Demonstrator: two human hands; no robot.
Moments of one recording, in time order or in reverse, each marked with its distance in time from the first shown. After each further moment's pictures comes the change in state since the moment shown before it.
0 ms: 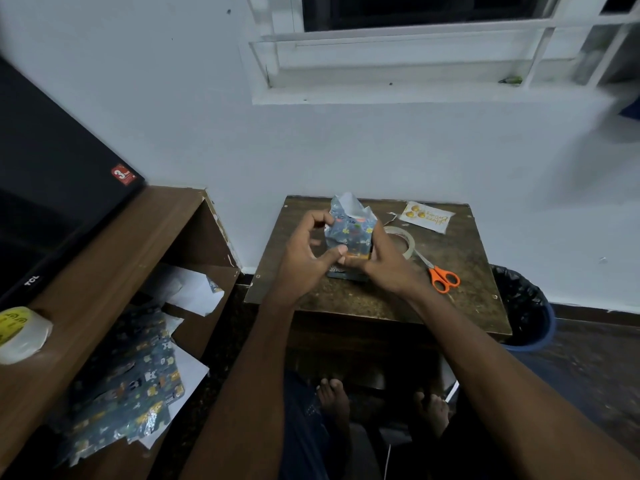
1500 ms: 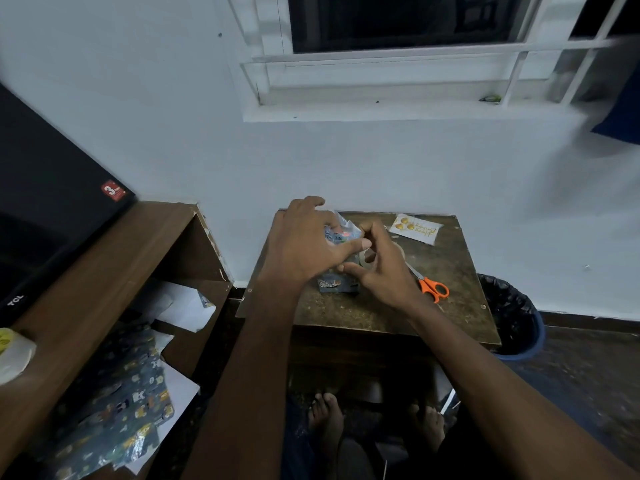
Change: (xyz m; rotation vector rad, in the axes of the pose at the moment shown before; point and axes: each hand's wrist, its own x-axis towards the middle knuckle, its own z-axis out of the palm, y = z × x) left_hand 0.039 0.063 -0.004 0.752 -0.087 0.070; right_hand -0.004 -0.009 -0.011 -0.156 0.173 -0.160
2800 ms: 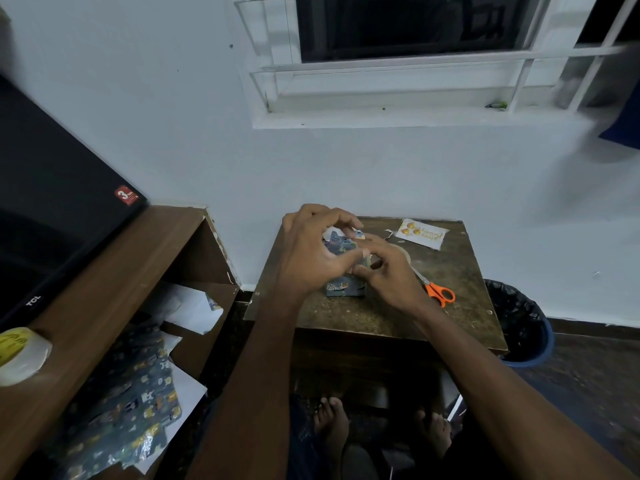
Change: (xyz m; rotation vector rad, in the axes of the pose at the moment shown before) left_hand -0.015 -0.005 0.004 -0.313 0.187 0.148; right_hand 0.004 0.003 -0.001 0.045 -0.062 -0.058
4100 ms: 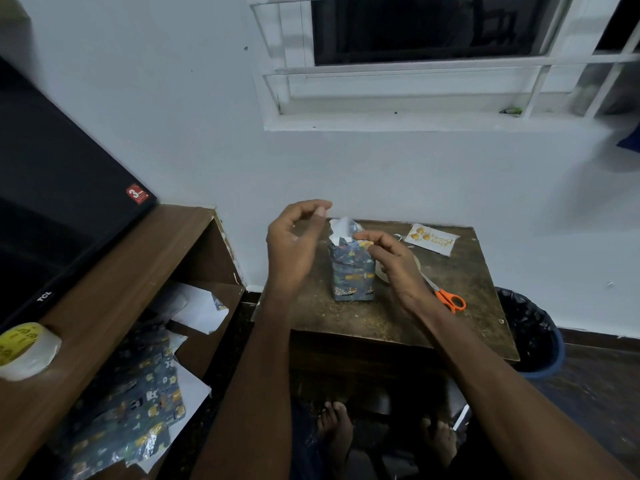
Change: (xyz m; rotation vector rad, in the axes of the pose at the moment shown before) left_hand 0.003 -0.018 -0.009 -0.536 0.321 -0.351; right_hand 0.007 -0.026 0.008 0.553 0.161 0.382
